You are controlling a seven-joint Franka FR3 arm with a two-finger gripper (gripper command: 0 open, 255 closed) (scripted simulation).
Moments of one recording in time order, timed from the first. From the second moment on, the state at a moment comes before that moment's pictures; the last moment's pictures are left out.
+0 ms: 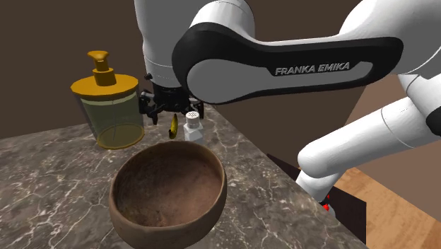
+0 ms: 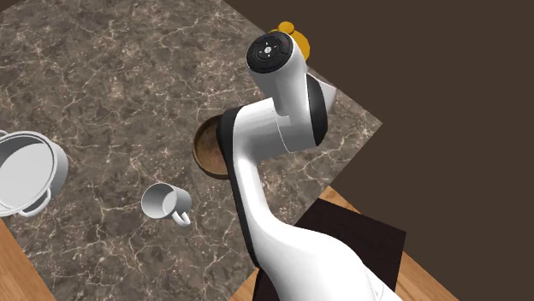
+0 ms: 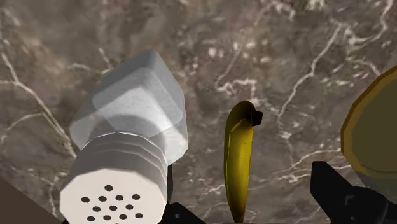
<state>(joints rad) -0.39 -0.53 1.00 -1.99 0.11 1.81 1.41</state>
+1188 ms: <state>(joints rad) -0.39 -0.53 1.01 -2.03 0.11 1.86 1.41</state>
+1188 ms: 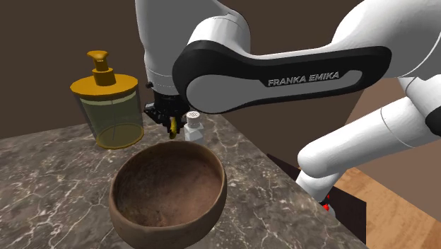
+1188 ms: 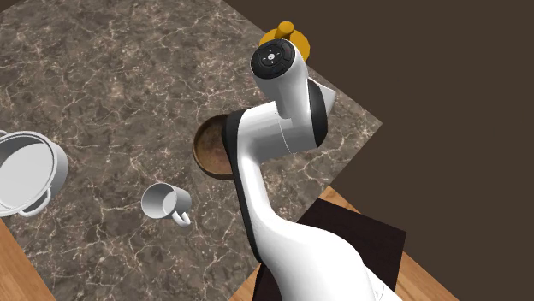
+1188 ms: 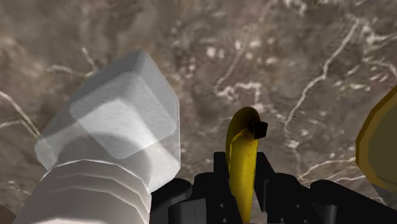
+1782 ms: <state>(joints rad) -0.40 -0.52 0.99 -1.95 0.10 1.79 1.40</state>
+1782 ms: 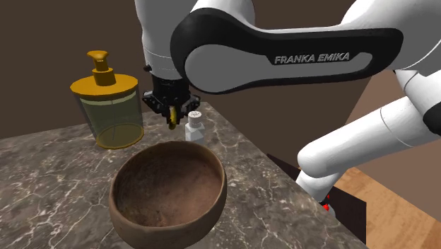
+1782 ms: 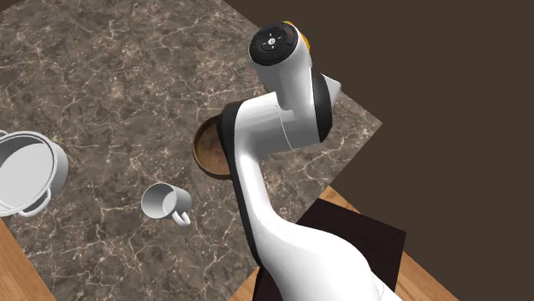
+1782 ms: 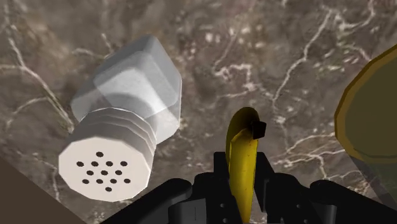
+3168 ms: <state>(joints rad) -0.49 -0.42 1.03 -1.59 0.03 1.51 1.39</state>
